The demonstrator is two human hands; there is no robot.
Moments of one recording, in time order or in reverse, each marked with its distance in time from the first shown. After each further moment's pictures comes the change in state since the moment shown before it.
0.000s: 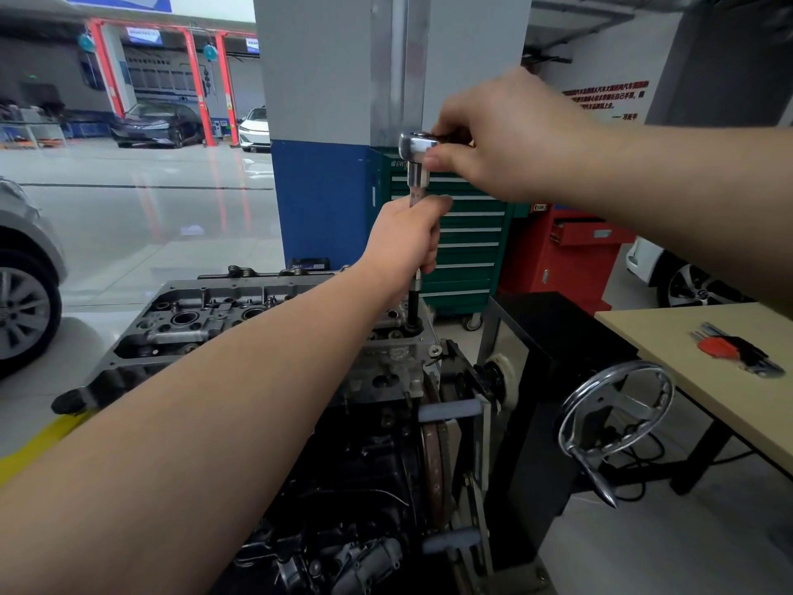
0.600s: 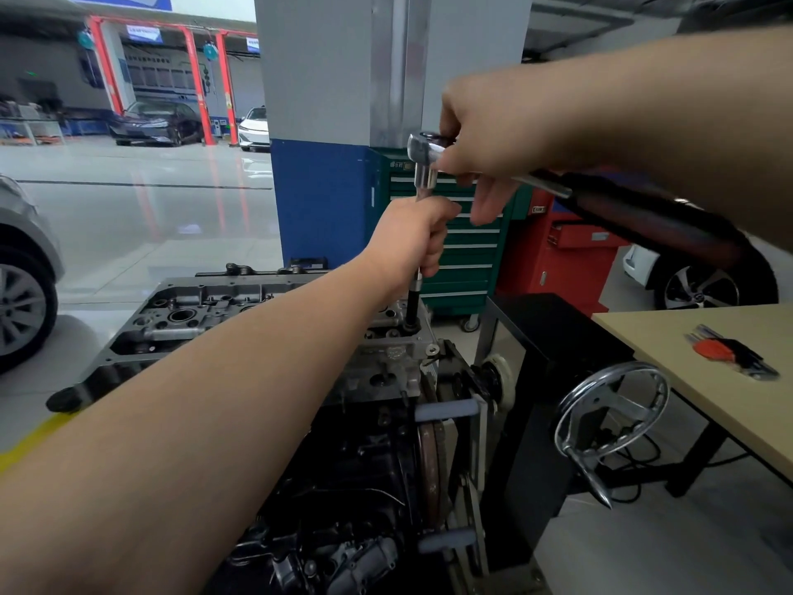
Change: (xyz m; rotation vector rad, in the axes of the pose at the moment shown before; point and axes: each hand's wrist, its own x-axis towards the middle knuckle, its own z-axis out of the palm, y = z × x) left_hand 0.001 0.002 0.004 -0.067 -0.090 -0.056; right_hand 0.005 -0.028 -0.031 0.090 -0.413 0.182
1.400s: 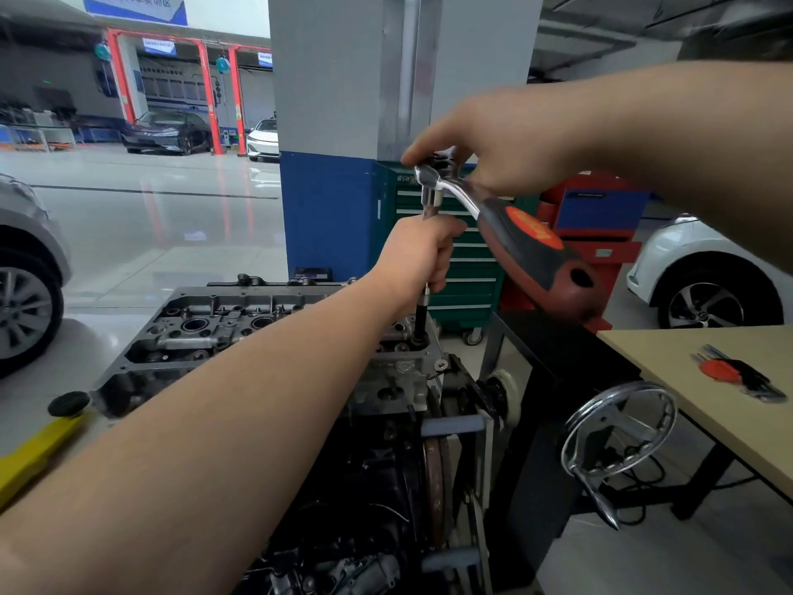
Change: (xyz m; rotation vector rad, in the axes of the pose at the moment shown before) left_hand 0.005 -0.002 -0.002 -0.007 0.093 0.004; right_hand 0.010 0.006 -0.013 -0.178 0.003 -0.296
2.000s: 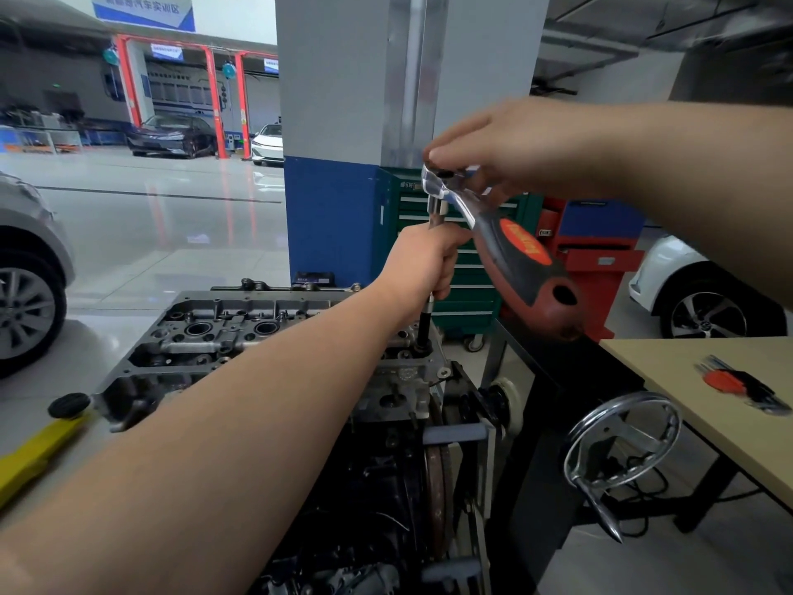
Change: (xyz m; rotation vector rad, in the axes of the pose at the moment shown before) left_hand 0.005 -0.007 -0.002 -0.042 -0.034 0.038; right_hand 0.005 0.013 0.017 0.793 0.066 0.194
